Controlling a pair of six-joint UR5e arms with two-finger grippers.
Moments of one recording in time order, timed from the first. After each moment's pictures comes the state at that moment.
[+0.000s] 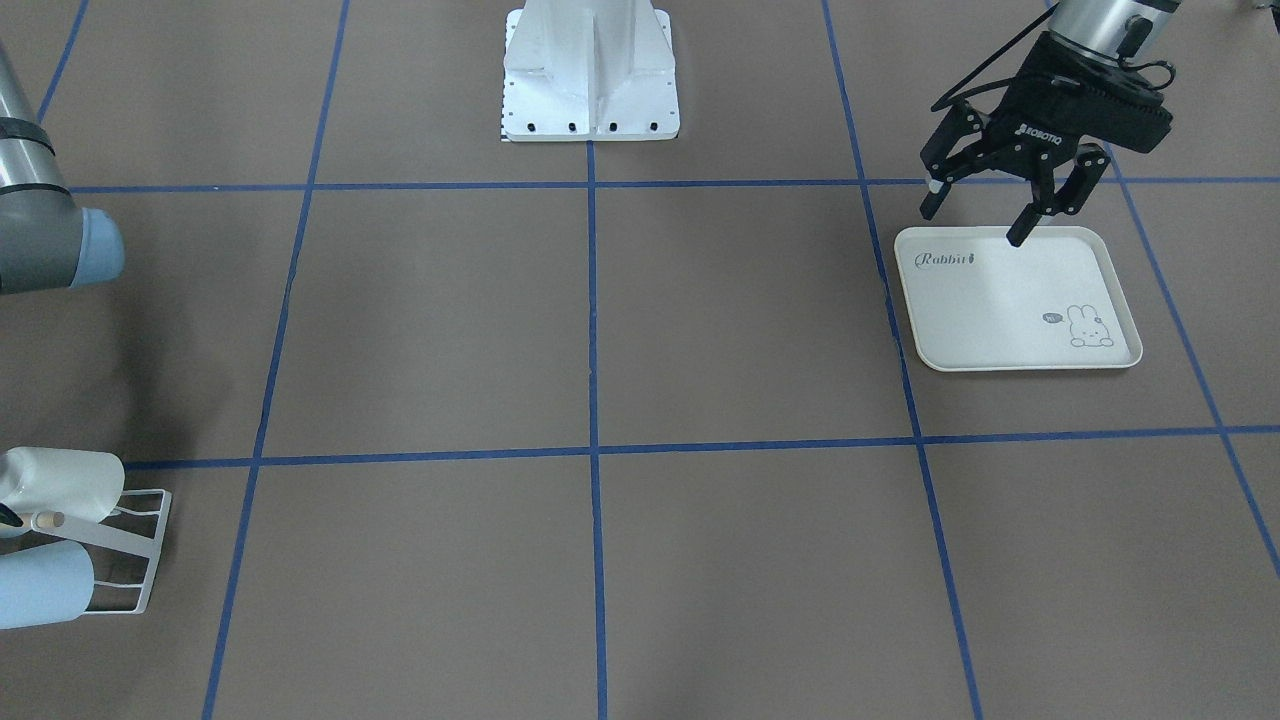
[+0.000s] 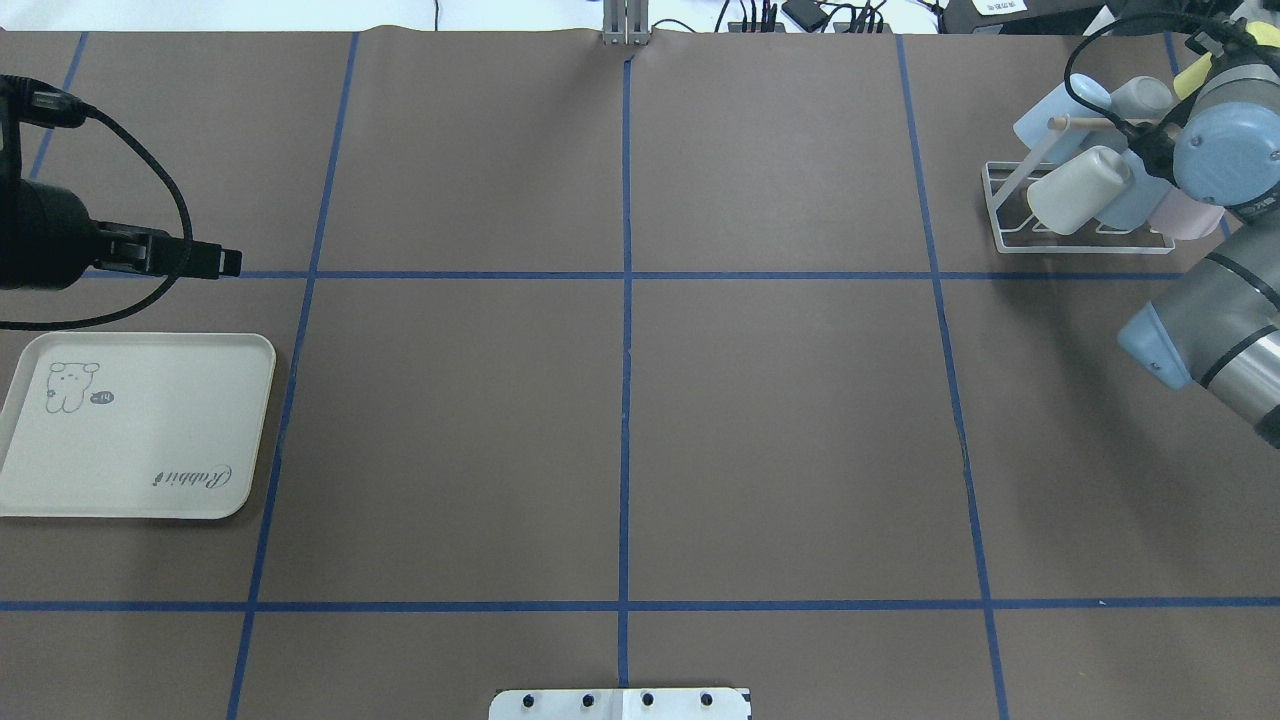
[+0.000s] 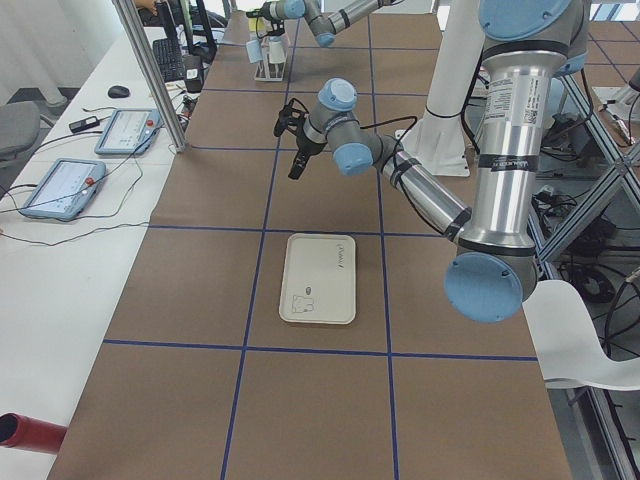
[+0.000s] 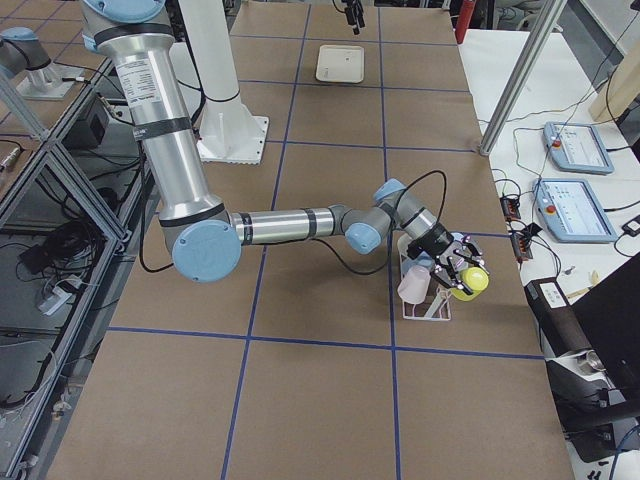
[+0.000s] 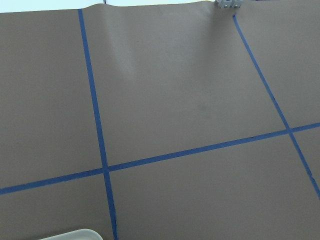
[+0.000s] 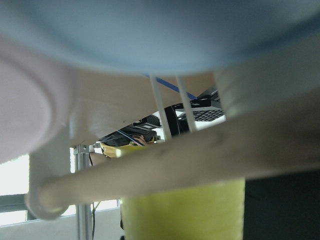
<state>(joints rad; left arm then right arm) -0.91 -1.63 -2.17 -1.98 -1.97 -0.87 1.04 -1.29 1.32 -0.94 0.99 -1.60</state>
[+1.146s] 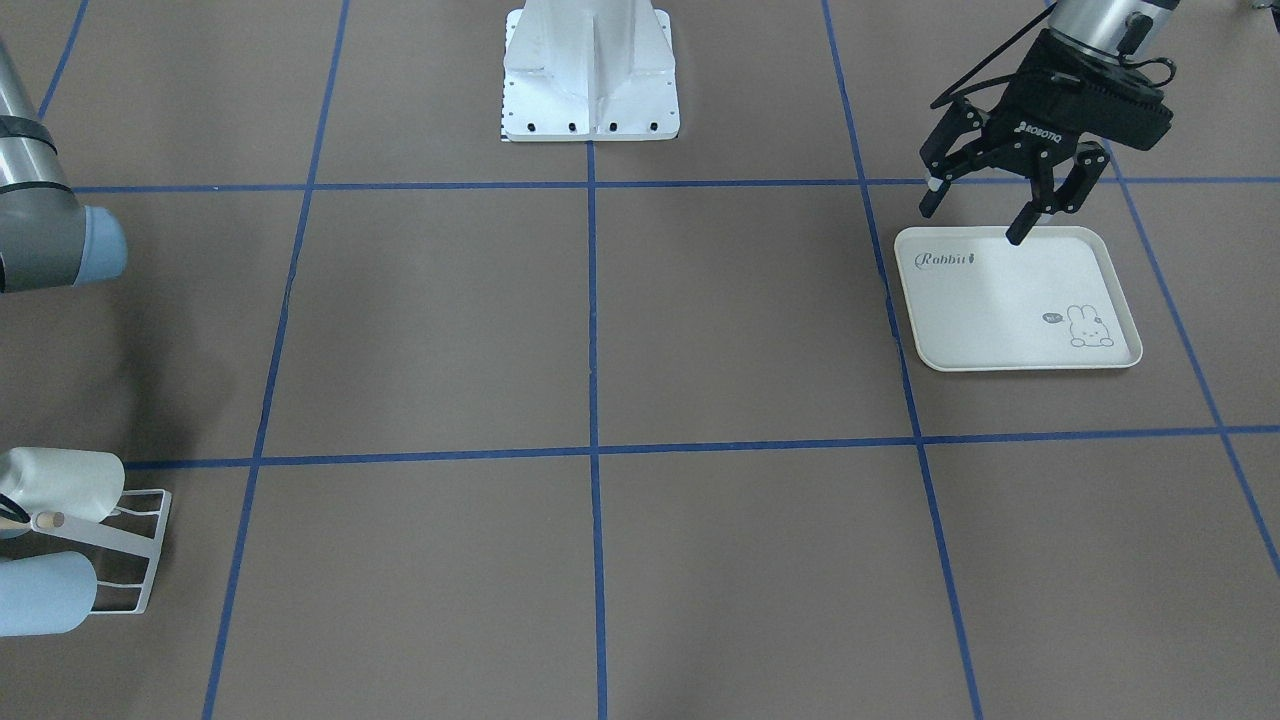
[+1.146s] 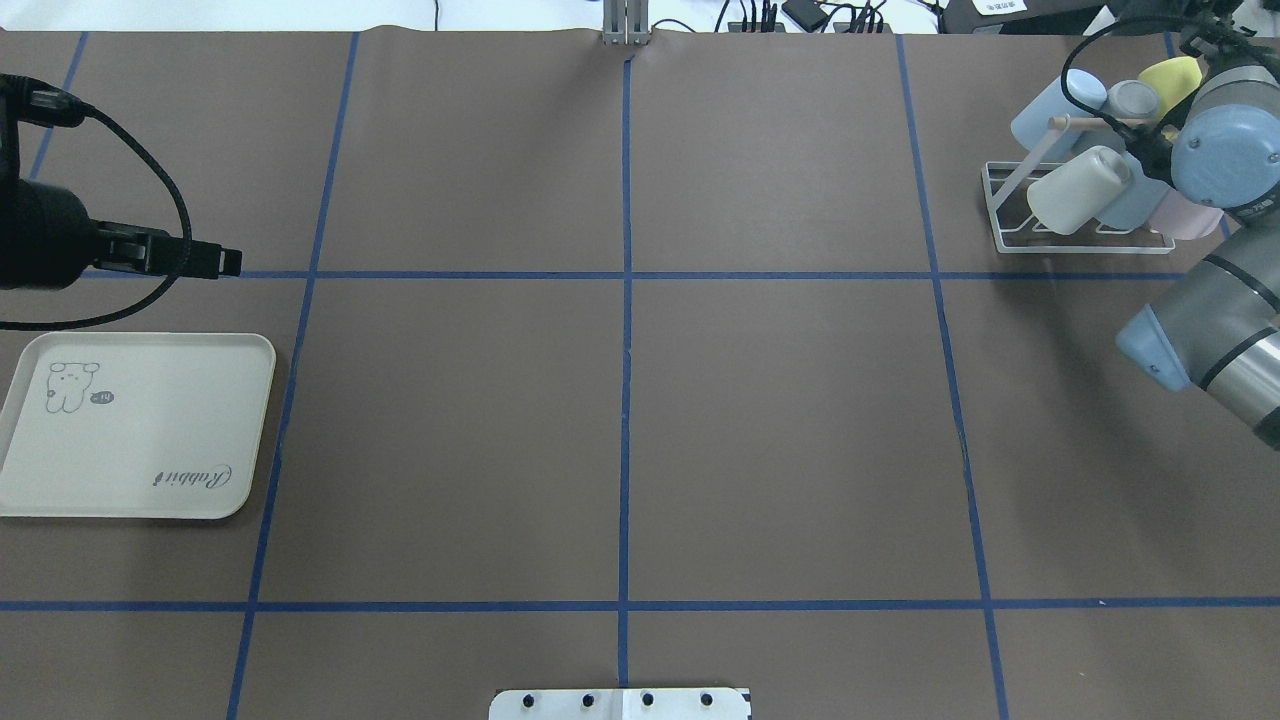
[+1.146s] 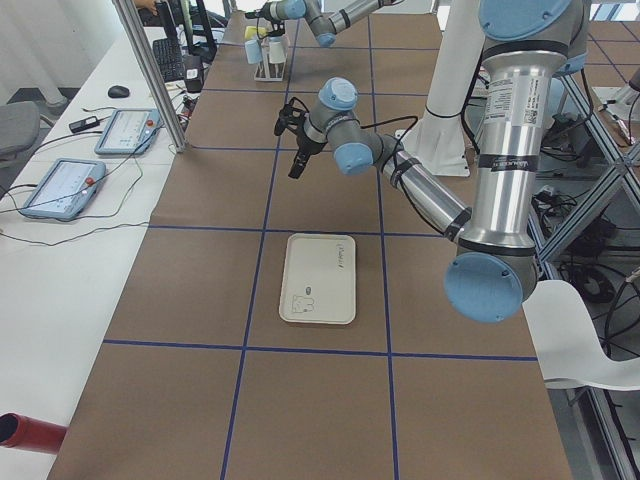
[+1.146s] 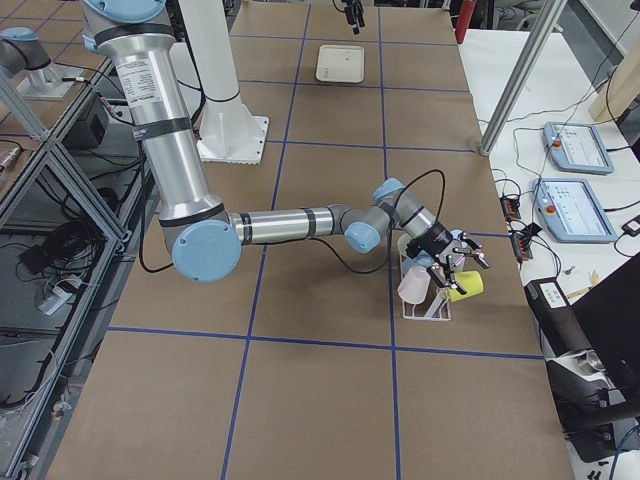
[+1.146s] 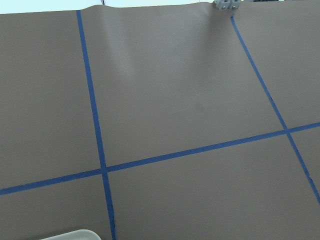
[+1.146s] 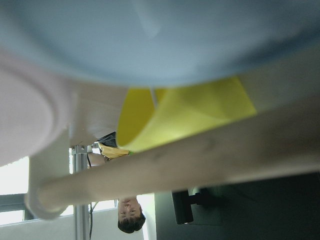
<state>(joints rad) -0.91 -1.63 -2.17 -1.98 -1.97 -0.87 1.04 -1.29 1.33 -0.94 0.99 -1.60</state>
